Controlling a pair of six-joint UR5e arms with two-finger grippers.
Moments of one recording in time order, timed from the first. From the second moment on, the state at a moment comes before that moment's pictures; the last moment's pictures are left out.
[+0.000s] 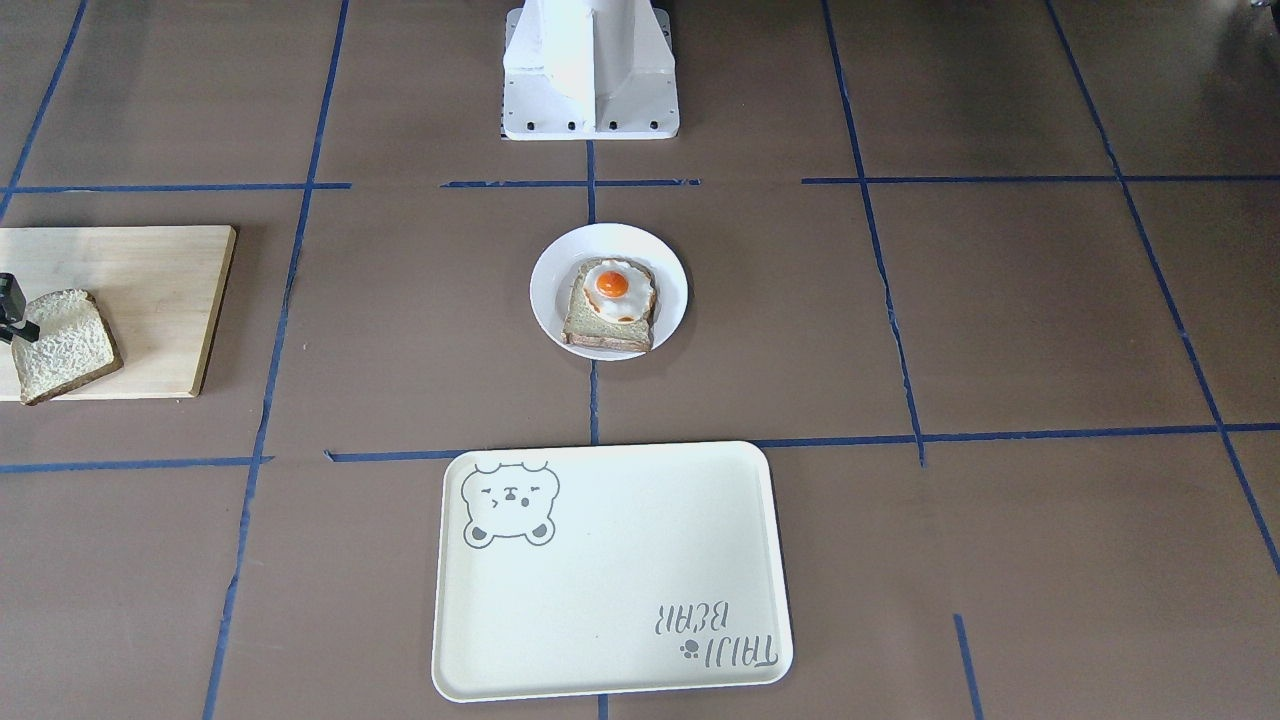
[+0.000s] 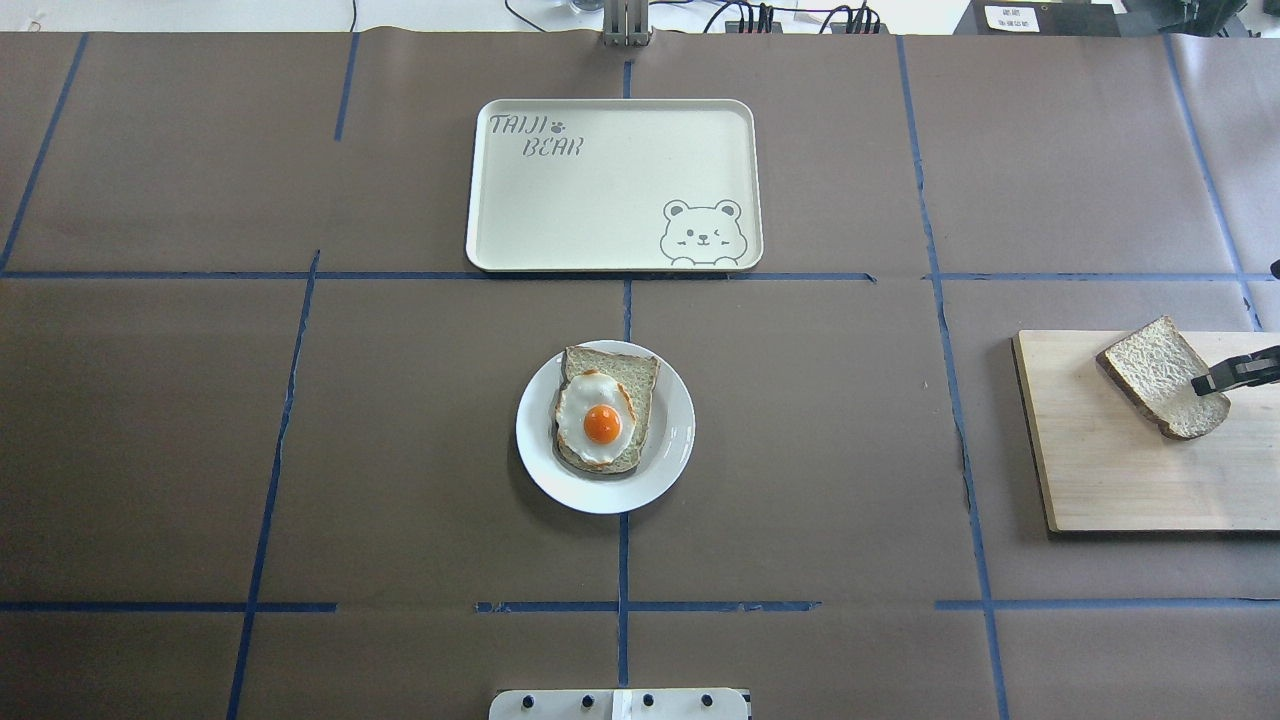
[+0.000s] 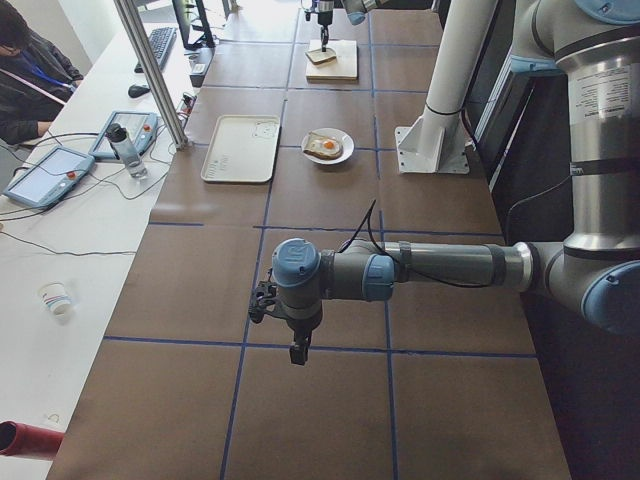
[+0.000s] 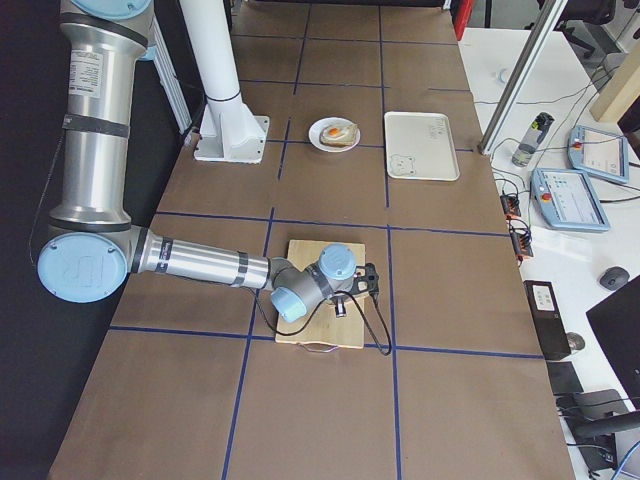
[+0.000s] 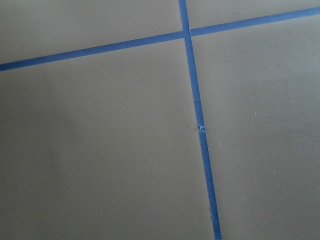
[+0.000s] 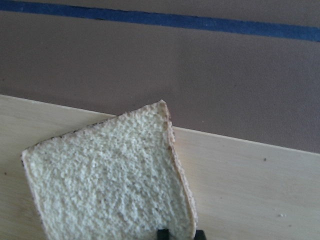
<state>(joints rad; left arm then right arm) -1.54 -1.41 -1.73 -1.58 -2.31 0.13 1.15 -1.70 1.44 -0.74 2.36 0.53</state>
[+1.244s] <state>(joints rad) -1.54 -1.41 -1.74 -1.58 -2.31 0.13 1.15 -1.70 1.44 -0.75 2.36 0.53</state>
